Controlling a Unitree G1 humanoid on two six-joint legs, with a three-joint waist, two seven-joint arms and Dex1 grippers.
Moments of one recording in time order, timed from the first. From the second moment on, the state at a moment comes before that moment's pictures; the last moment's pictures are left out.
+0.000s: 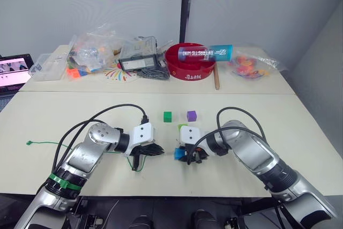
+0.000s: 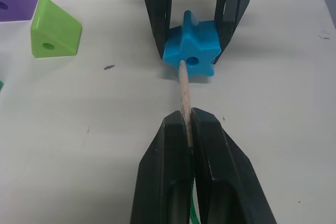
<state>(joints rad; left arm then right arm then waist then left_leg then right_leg) -0.47 0.68 -0.28 -0.09 -0.16 0.38 -1.23 -0.66 -0.57 0.54 -0.21 -0.03 0.74 1.15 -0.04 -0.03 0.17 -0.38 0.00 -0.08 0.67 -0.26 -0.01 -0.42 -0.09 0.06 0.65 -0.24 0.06</state>
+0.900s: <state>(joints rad) -0.51 0.61 -0.35 -0.08 -0.14 0.41 -1.23 -0.66 -0.57 0.56 -0.23 -0.02 0.77 1.14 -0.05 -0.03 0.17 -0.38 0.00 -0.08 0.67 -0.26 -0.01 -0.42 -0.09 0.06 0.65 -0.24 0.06</state>
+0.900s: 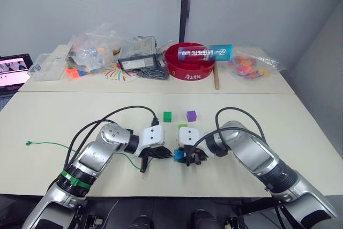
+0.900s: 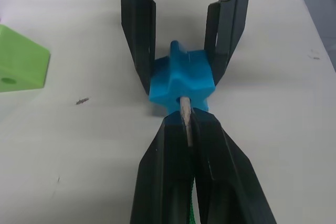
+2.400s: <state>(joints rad) -0.39 0.63 -0.23 0.08 -0.24 0.27 -1.24 -0.67 -0.57 0.57 -0.24 -0.01 0.78 1.12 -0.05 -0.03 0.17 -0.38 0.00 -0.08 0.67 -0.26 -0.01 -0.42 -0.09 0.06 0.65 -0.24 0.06</state>
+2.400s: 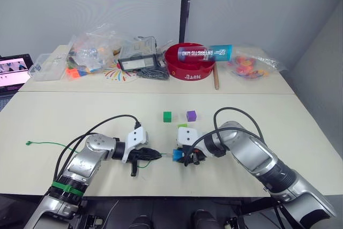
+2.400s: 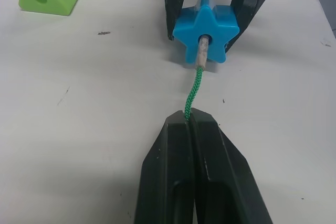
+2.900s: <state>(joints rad) -0.45 0.60 -0.28 -0.01 -0.23 0.33 -1.24 -0.67 -0.56 0.57 -0.24 -0.01 0.78 1.11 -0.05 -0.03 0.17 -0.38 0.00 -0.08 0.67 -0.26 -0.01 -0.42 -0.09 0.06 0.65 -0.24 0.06</state>
